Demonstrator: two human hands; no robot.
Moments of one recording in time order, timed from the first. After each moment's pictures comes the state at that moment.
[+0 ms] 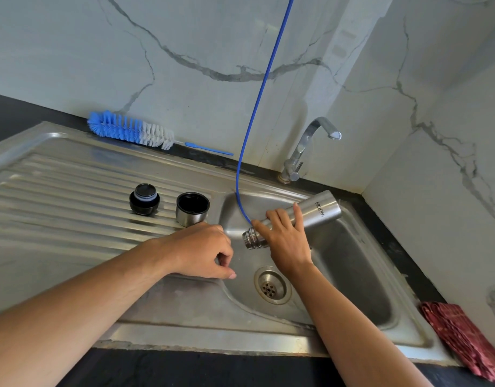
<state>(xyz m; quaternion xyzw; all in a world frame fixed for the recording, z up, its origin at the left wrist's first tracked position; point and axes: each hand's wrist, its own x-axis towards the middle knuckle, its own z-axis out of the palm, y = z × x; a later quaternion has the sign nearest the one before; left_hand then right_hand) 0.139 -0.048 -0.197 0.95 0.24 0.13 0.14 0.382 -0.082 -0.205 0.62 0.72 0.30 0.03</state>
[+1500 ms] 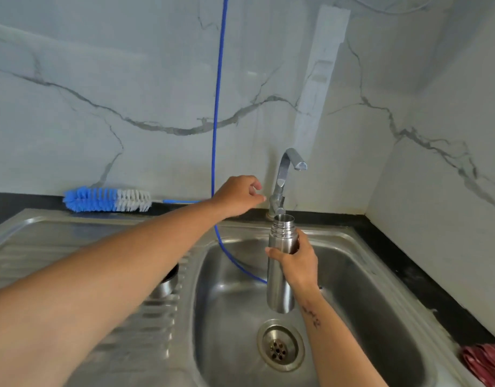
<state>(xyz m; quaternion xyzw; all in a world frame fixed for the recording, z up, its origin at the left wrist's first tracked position) 0.292 0.096 -0.084 0.83 0.41 0.30 0.23 0.431 -0.047 -0.182 0.68 0.42 -0.22 -0.55</state>
